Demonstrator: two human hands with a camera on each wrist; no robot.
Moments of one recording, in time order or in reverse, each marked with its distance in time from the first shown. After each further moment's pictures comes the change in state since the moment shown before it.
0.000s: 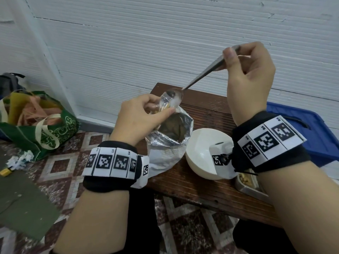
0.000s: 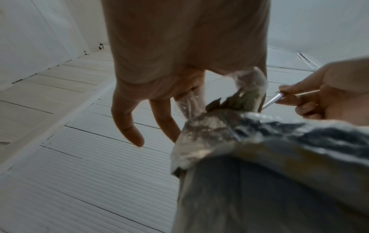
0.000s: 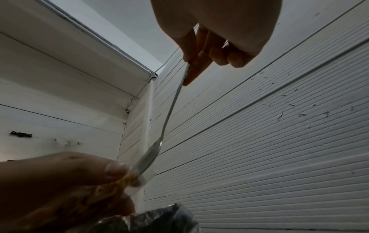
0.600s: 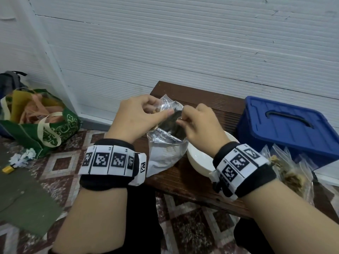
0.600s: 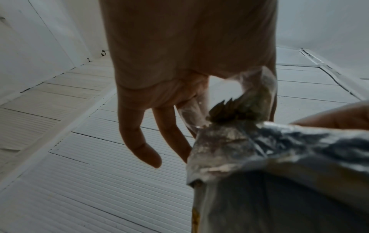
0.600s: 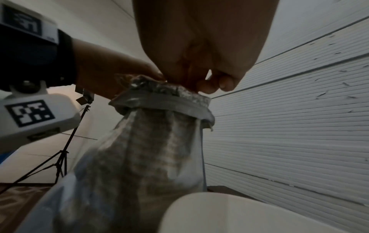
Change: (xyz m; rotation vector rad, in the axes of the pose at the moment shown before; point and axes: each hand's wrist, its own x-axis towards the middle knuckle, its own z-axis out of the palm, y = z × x) left_hand 0.001 -0.009 -0.005 -0.011 -0.018 -0.031; right_hand -0.071 0.051 0.017 -0.573 -0.721 -0.148
